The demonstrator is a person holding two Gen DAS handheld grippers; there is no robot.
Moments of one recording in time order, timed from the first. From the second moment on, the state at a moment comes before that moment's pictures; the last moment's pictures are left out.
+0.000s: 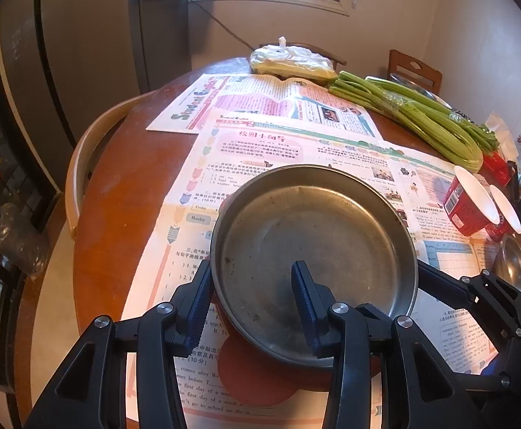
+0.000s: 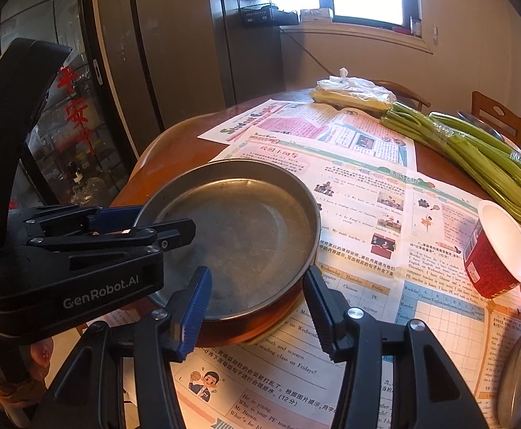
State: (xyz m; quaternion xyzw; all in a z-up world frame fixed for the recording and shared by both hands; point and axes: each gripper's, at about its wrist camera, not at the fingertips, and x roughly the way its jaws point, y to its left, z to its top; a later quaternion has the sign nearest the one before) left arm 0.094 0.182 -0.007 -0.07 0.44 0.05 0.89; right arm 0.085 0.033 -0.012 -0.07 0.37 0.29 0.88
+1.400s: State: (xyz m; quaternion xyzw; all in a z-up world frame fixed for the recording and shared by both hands) left arm 0.075 0.203 0.018 -0.09 0.41 0.07 0.91; right arm 0.083 0.011 0.000 -0.04 0.36 0.28 0.89
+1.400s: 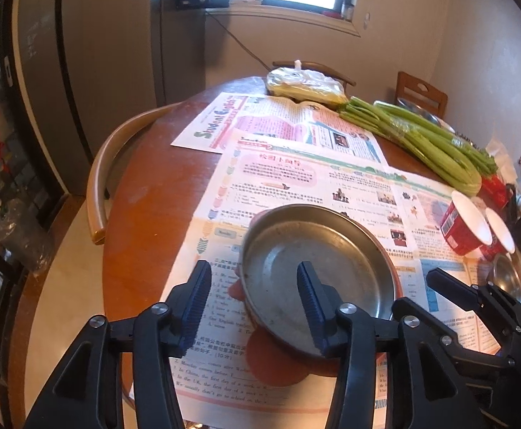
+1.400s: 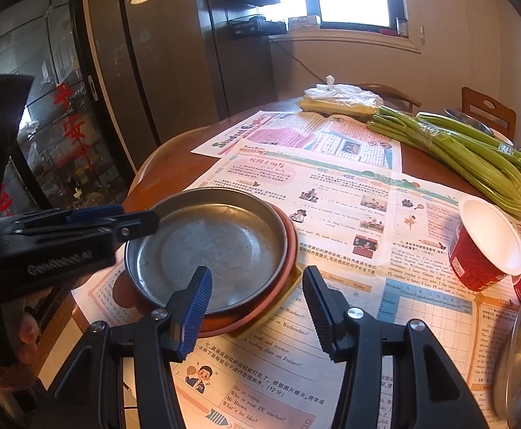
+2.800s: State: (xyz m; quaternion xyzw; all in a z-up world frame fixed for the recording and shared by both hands) left arm 0.148 0.167 -0.038 -0.17 0.47 -0.02 0.86; right arm 0.139 -0.010 -0.025 0.01 0.41 0.26 0.88
